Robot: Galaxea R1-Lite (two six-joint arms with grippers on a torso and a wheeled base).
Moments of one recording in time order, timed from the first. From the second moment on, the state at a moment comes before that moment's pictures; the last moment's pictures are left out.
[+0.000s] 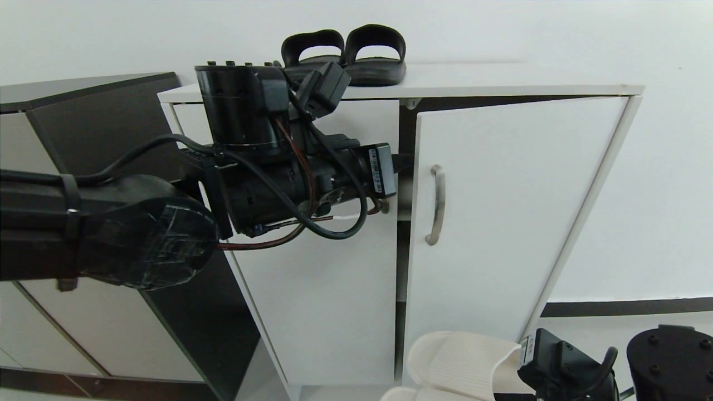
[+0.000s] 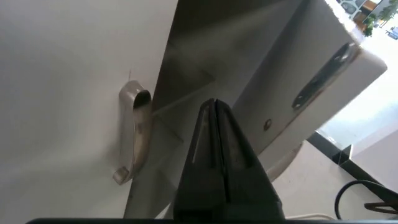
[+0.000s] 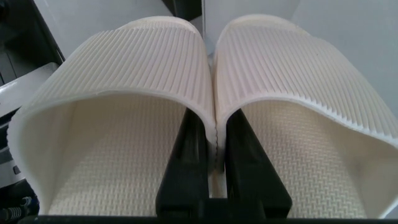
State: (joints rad) left arm -0.67 1.75 -1.23 -0.50 -0.25 -0.25; right arm 0.93 1.47 -0.29 -0.72 0.07 -0.04
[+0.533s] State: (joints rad) left arm -0.70 1.77 -1.24 -0.51 -0.18 -0.24; right arm 0.97 1.48 -0.25 -0.71 0.09 -0.05
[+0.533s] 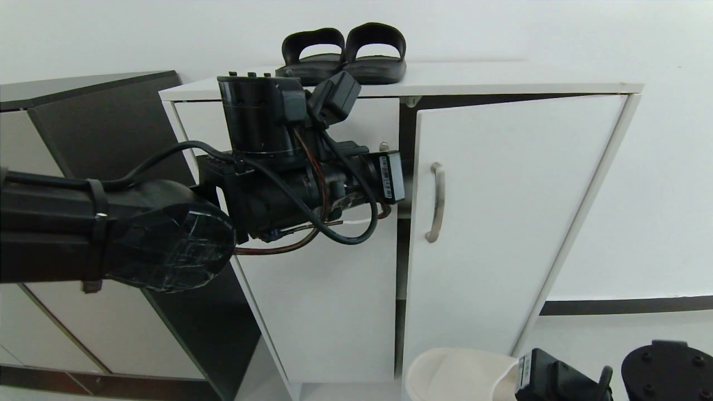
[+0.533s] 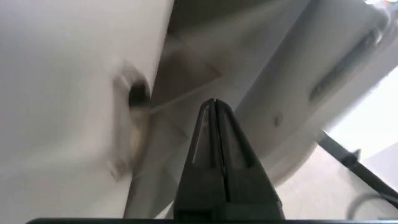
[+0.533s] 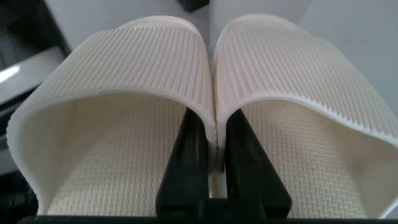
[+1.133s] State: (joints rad) left arm -0.83 1.70 -1.16 -0.58 -0.07 -0.16; right arm 1.05 1.43 -0.25 -0.72 0.02 -0.02
